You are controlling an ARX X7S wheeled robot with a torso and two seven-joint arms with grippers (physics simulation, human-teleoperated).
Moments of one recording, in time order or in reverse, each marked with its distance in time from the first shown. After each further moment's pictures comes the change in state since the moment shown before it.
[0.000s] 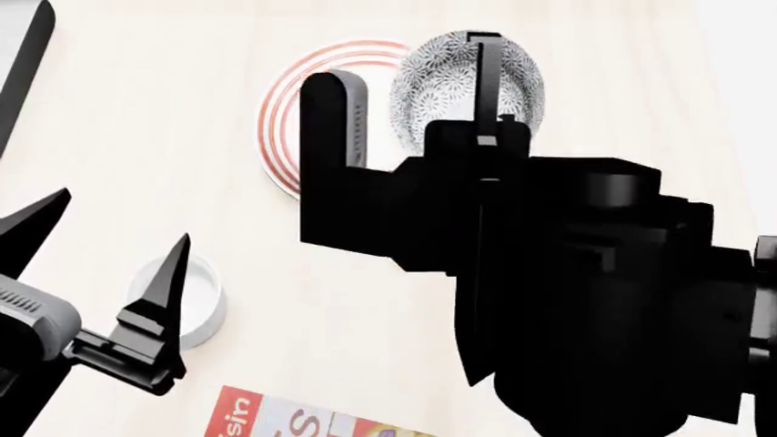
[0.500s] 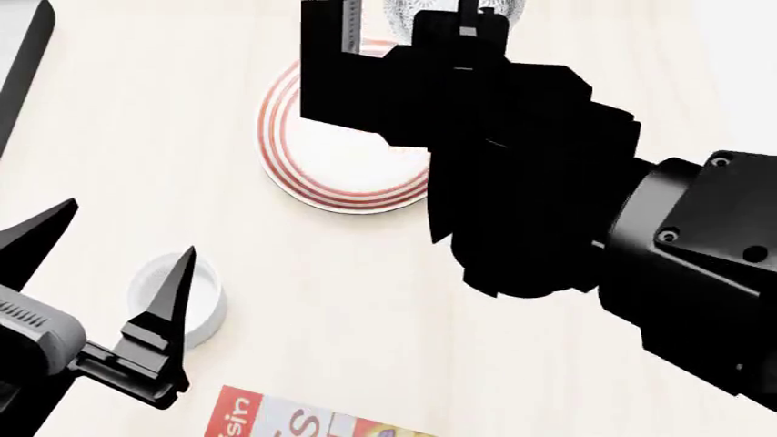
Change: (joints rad) left arm 0.019 -0.011 0.011 0.008 0.000 0.012 0.006; right arm -0.128 -0.203 -0.021 0.612 -0.245 -0.349 -0.095
